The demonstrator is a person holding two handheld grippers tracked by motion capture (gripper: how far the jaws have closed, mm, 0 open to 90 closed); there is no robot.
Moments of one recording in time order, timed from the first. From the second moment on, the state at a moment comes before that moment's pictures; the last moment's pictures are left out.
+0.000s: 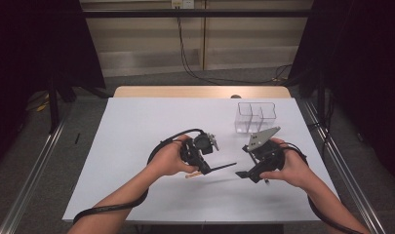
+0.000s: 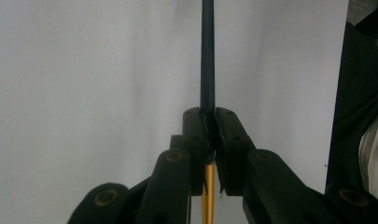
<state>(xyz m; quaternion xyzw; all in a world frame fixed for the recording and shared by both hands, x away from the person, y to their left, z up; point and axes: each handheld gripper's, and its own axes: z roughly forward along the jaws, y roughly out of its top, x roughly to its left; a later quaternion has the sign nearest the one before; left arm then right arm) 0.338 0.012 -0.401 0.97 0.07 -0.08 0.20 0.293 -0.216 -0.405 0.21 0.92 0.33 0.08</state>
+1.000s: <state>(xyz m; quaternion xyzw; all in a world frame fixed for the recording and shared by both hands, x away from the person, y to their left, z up) 0.336 0.004 -0.398 0.97 0.07 -0.10 0.22 0.298 -0.185 -0.408 0.13 0.94 0.30 0.05</state>
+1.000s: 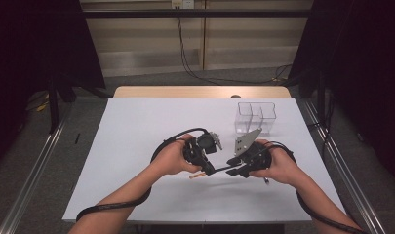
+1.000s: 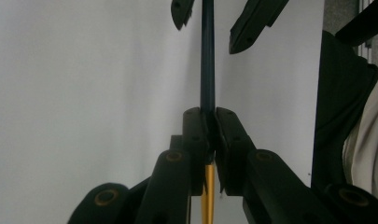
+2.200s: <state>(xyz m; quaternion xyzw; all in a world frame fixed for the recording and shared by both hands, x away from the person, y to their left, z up) 0.355 0.047 -0.399 0.92 0.11 -0.14 0.36 0.290 -0.196 -0.425 0.11 0.95 0.29 0.04</state>
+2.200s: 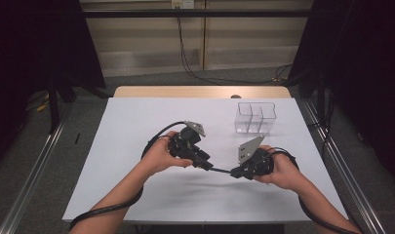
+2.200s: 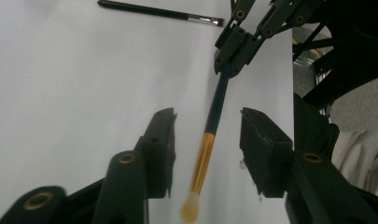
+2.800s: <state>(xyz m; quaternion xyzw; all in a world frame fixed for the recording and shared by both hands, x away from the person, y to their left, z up) 0.352 0.066 -0.402 0.87 0.12 -0.08 0.48 0.289 -0.201 -0.429 0.14 0.94 0.32 0.05</state>
